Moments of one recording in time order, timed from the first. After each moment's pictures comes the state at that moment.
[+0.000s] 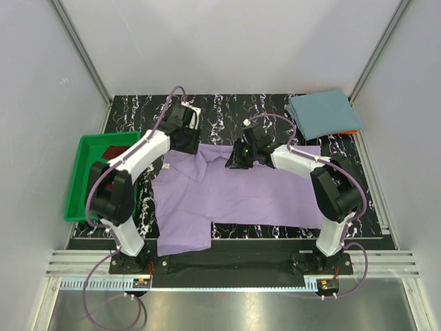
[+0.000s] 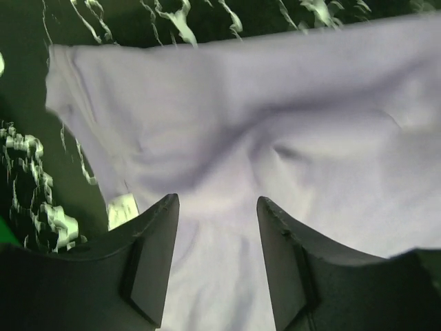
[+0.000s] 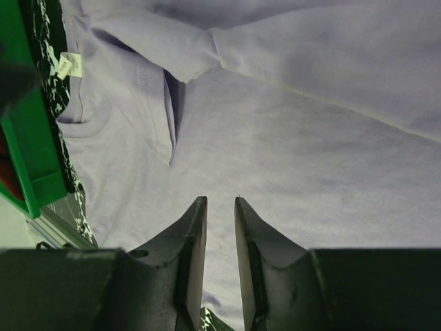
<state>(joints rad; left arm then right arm) -0.37 1.81 1.45 -0.65 -0.05 -0.12 0.57 1.83 1.21 -0.19 -0.26 0.71</state>
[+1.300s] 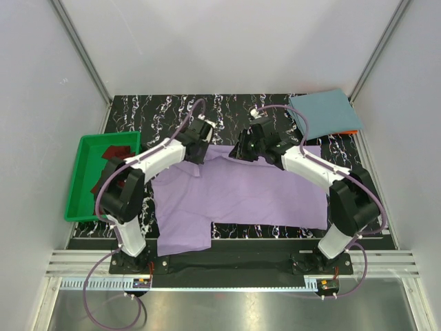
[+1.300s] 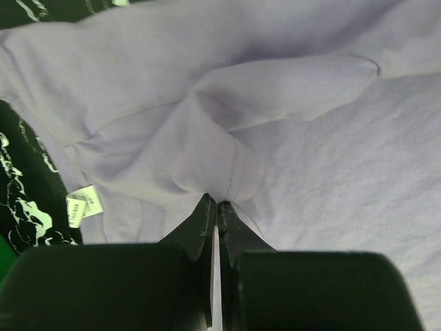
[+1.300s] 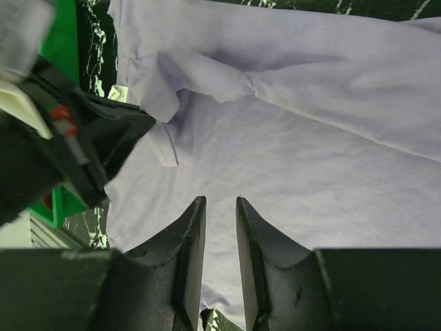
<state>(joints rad) -0.55 1.81 1.31 -0.55 -0.24 -0.11 0.57 1.66 1.19 -0.20 -0.16 0.69</state>
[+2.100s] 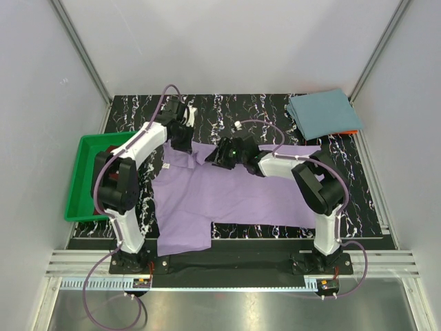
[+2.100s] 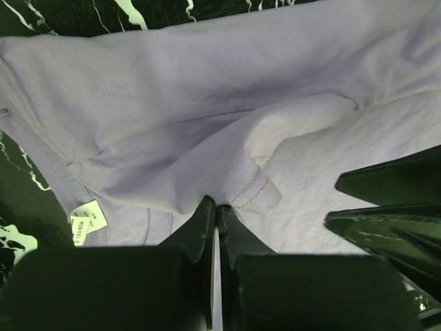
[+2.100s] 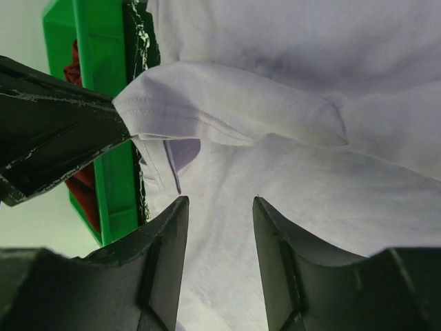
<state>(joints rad) -0.31 1.85 1.49 -0.70 0.16 -0.11 0.64 1.96 1.16 0.27 -0.28 0.94</state>
